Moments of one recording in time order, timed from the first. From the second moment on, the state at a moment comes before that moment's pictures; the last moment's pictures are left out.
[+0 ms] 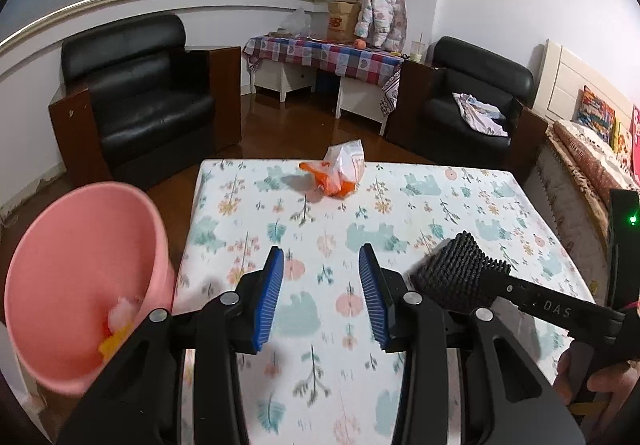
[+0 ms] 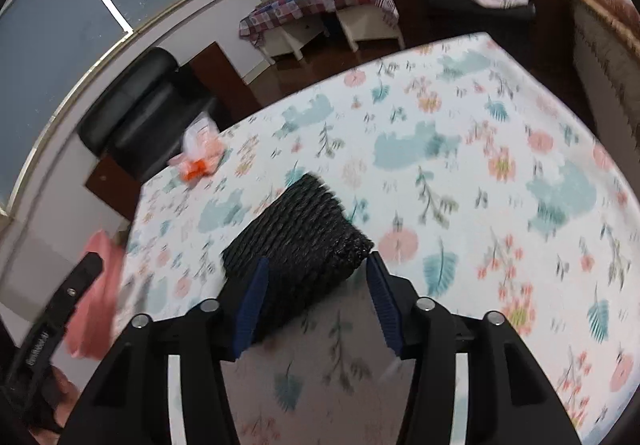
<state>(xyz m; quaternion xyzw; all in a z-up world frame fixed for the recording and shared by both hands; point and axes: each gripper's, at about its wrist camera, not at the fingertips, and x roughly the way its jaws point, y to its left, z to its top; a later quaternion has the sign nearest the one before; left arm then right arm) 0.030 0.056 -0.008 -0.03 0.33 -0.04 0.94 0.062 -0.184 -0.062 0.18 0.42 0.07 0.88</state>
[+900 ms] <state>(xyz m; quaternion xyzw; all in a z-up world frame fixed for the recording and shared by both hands) 0.162 0.039 -0.045 -0.10 0.36 -0.04 0.93 0.076 -0.200 -0.078 0.23 0.42 0.10 0.87</state>
